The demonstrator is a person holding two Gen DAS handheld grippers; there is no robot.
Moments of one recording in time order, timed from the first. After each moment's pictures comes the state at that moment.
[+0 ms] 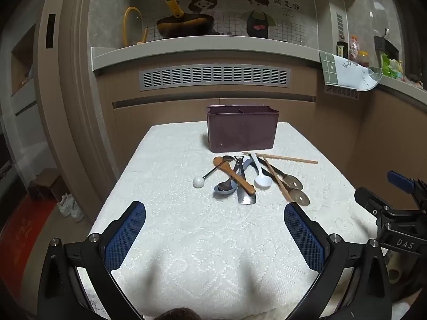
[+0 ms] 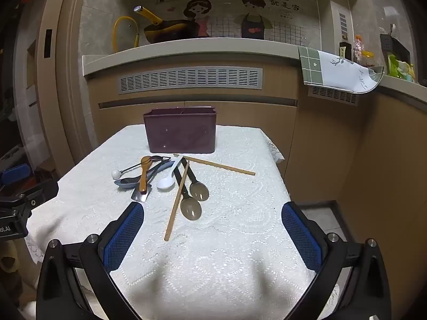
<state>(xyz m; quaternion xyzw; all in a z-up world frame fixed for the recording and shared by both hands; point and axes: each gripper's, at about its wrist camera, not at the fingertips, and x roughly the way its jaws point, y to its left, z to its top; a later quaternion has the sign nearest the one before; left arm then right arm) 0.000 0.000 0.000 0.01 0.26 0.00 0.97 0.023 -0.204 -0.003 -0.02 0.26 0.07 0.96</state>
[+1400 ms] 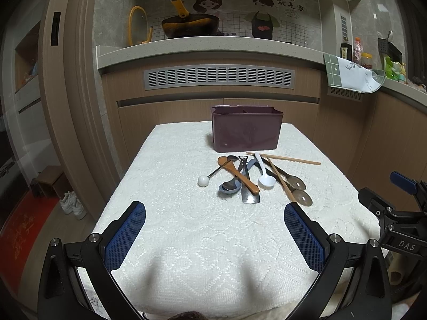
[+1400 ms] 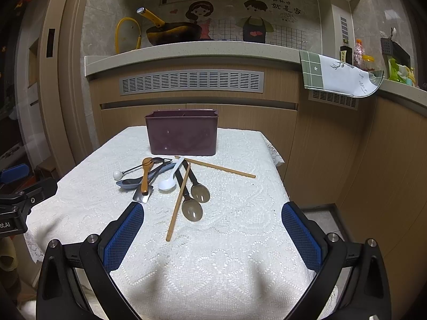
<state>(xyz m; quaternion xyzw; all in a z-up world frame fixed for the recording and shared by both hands) -0.004 0.009 0.003 0.00 0.26 0.00 0.97 0.019 -0.202 0.001 -0.02 0.25 0.07 0.96</state>
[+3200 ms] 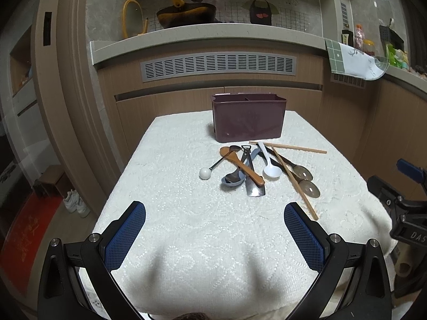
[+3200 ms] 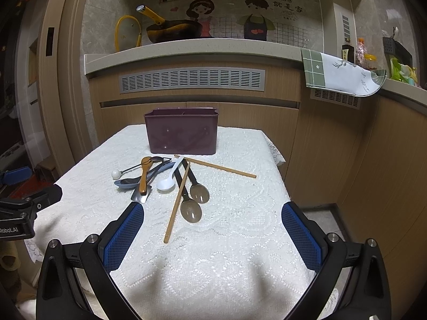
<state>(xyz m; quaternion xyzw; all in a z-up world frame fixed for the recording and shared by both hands) 0.015 0.004 -0.010 0.02 0.29 0.01 0.96 0.032 -0.204 -0.003 -0.02 0.26 0.08 0.96</state>
